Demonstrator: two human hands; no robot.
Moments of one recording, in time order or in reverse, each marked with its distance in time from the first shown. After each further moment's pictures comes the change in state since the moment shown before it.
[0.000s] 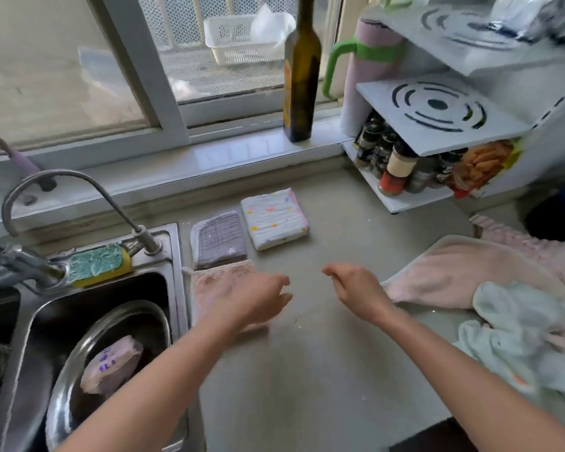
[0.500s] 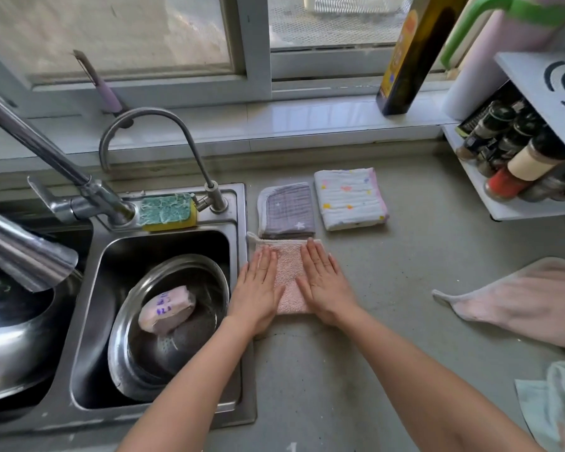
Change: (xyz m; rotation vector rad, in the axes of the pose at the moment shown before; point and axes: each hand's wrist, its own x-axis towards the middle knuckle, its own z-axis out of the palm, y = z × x) left_hand -0.017 -0.122 0.118 -0.109 0.196 -0.232; right_hand 0.050 -0.097 0.135 -0.204 -0.218 -0.199
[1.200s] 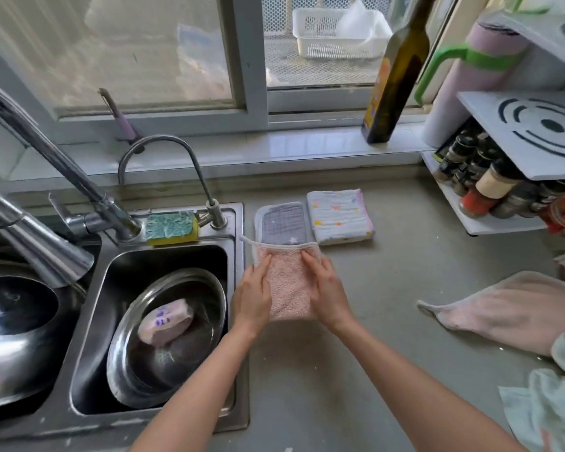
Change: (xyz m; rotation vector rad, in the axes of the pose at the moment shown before) left_hand -0.021 0.035 -0.039 -0.610 0.465 -0.202; right_hand -0.021 -0.020 -0.045 0.581 0.343 0.098
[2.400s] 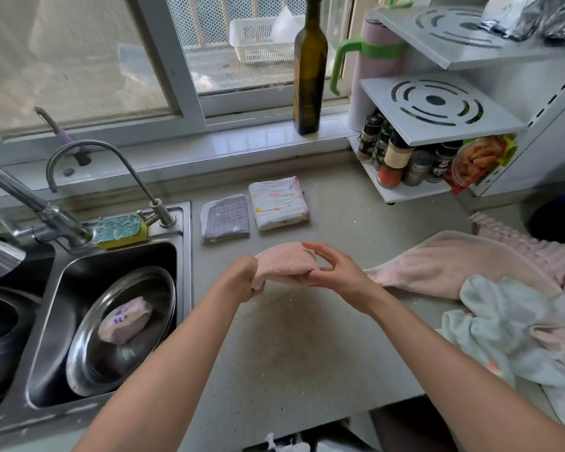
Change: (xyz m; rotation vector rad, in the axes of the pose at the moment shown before) left_hand -0.013 0.121 0.034 -0.547 -0.405 -0.872; right_hand -0.070 0.047 -0.153 0.666 -0.305 0.246
